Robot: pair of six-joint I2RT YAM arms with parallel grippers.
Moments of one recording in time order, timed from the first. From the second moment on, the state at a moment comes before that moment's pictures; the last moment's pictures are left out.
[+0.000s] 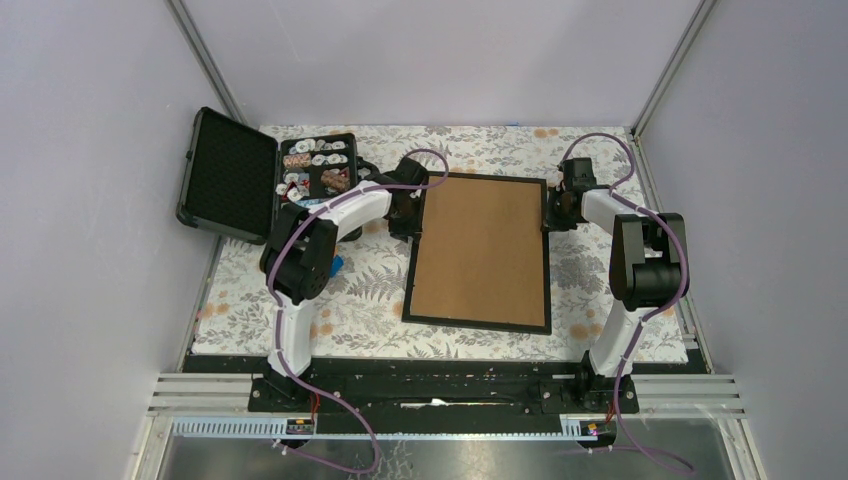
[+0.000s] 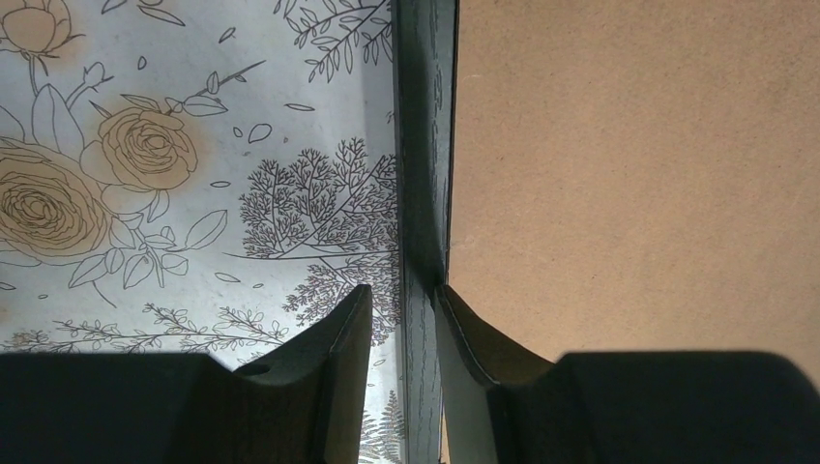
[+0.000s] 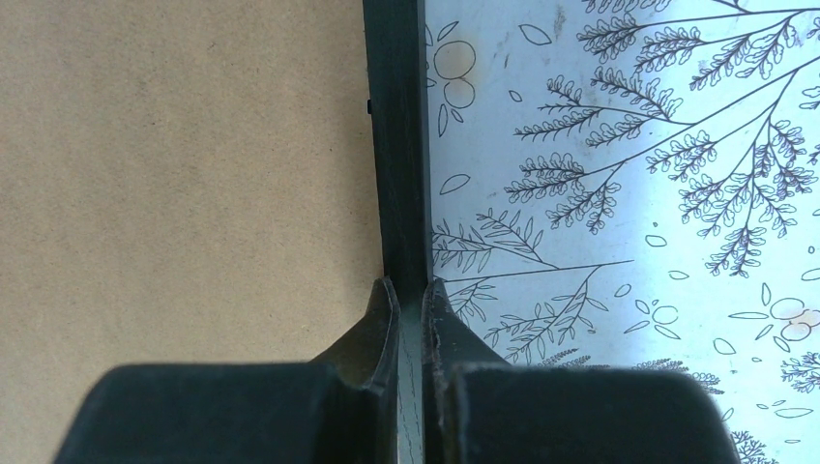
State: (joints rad) left arm -0.54 2.06 1.54 -0.66 0.03 -0.46; right arm 0.04 1.88 1.17 -0.37 -0.07 0.23
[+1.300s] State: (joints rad) left arm -0.53 2.08 1.54 -0.65 0.18 -0.52; right arm 0.07 1.89 1.19 -0.37 -0.04 0.20
